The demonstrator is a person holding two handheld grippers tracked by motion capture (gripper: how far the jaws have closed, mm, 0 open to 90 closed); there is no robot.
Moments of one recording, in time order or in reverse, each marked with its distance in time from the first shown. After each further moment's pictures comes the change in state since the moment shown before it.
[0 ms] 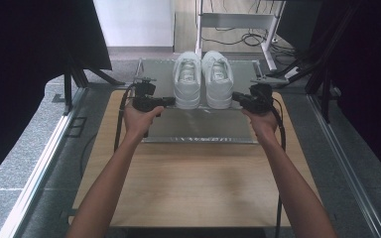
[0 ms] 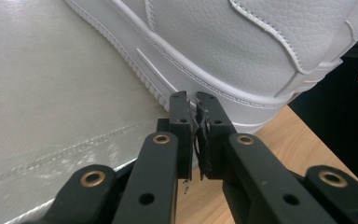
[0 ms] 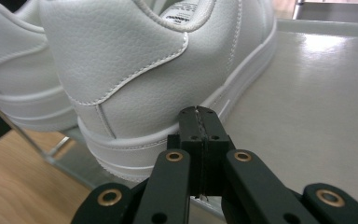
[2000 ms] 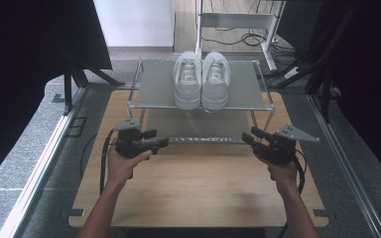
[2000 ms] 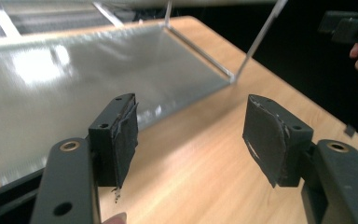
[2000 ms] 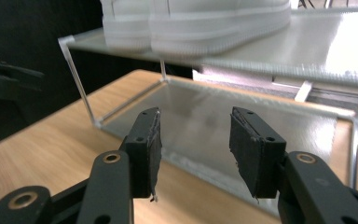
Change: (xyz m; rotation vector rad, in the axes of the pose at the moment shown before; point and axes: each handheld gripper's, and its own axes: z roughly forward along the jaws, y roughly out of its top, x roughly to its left) left arm -0.017 -0.122 -0.056 -0.054 -0.062 0.126; right arm 0.012 -0.113 -0.092 -0.165 0.097 -0.051
